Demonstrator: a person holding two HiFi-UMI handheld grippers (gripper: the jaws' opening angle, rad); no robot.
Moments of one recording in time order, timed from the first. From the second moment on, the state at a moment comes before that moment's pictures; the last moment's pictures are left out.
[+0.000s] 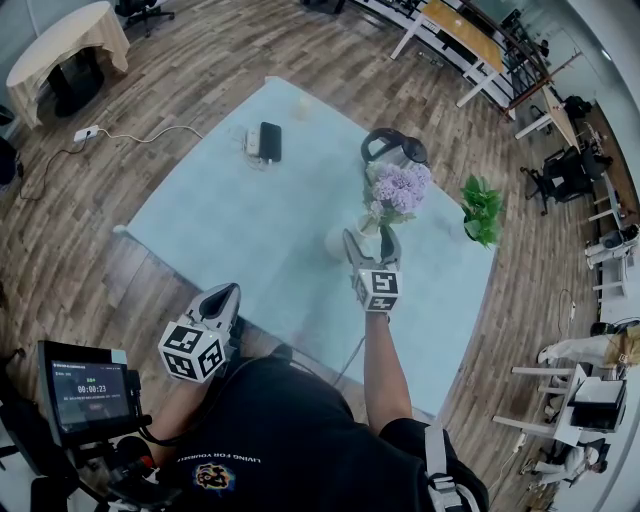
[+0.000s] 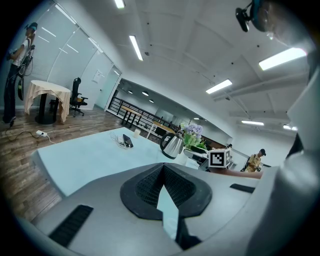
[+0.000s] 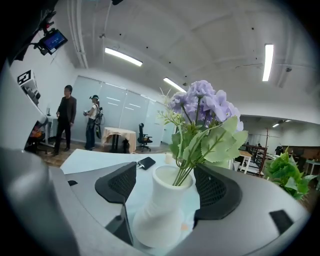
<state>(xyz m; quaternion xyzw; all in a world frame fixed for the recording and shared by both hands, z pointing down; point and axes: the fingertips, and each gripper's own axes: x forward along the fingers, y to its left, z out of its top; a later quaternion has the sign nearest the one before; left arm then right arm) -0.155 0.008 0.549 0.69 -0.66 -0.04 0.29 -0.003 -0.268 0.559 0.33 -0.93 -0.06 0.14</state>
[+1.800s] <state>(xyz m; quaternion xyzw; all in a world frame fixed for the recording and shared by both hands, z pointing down) -0.149 0.005 0.547 0.69 -0.66 -0.04 0.30 0.042 -0.225 0.585 0.36 -0.92 0.09 0.10</state>
